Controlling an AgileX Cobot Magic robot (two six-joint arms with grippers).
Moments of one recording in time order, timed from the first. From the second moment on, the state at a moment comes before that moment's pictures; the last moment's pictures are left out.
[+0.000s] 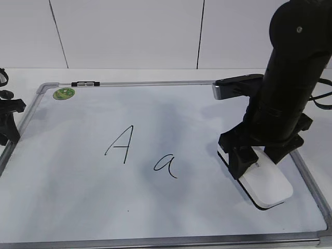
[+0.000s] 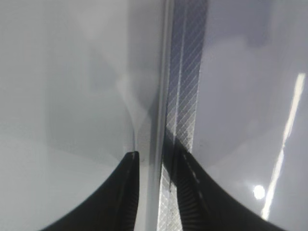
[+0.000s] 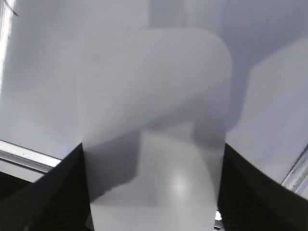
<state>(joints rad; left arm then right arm) 0.09 2.06 -1.40 -0.26 0.94 0.13 0.45 1.73 -1.23 0.08 1.14 0.04</state>
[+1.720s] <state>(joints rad) 0.09 2.06 -1.40 -0.29 0.96 0.15 0.56 2.12 -1.70 0.03 1.22 0.04</state>
